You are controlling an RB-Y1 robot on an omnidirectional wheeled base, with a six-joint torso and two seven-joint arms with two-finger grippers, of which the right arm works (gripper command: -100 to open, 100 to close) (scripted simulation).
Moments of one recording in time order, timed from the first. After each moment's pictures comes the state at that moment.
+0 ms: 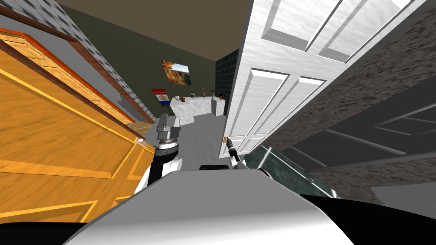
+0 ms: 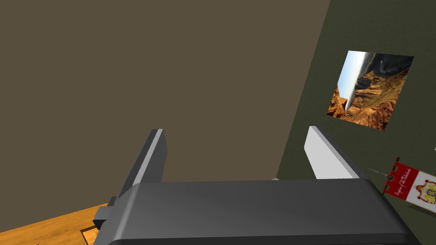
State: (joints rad) arm -0.26 -0.08 0.17 -0.48 -0.05 -0.84 -0.06
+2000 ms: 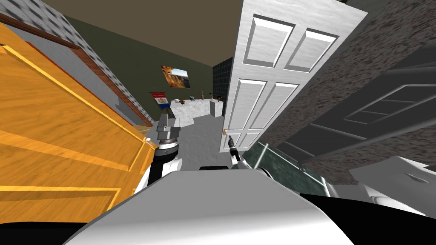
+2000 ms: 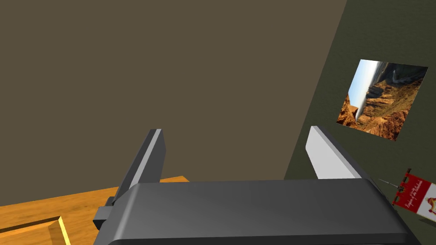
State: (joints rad) arm -0.28 -0.07 0.08 -0.44 -0.07 -0.87 -0.05
